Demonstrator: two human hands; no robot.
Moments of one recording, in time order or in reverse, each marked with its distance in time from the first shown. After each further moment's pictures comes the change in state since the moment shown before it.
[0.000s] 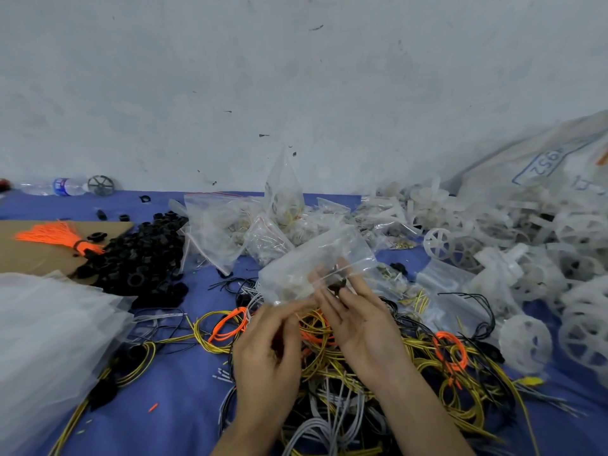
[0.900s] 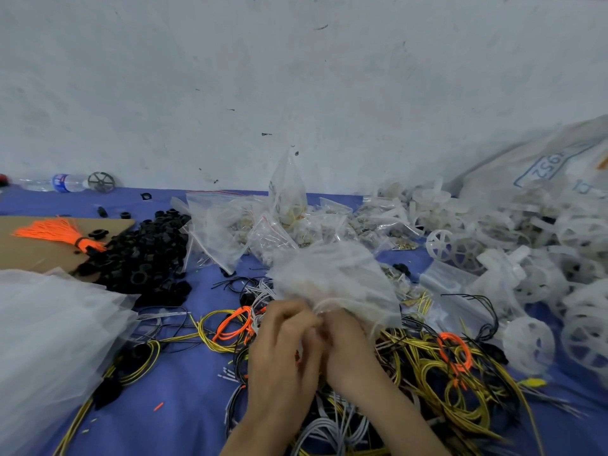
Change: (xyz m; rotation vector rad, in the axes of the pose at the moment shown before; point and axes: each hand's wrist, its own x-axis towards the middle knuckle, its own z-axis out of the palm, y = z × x) left_hand -0.002 -0.002 0.001 0.084 0.053 0.274; right_hand -0.011 0.028 0.009 -1.548 -0.035 -0.176
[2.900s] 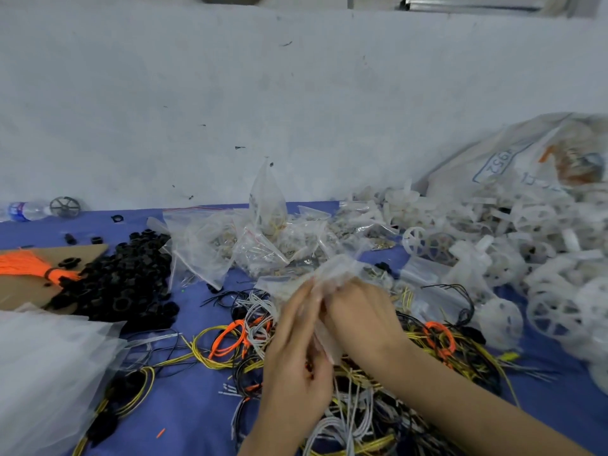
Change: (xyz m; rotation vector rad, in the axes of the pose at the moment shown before) left_hand 0.003 0.027 0.075 -0.048 -0.222 0.163; right_hand 0.010 -0.036 -0.037 -0.979 0.348 -0.308
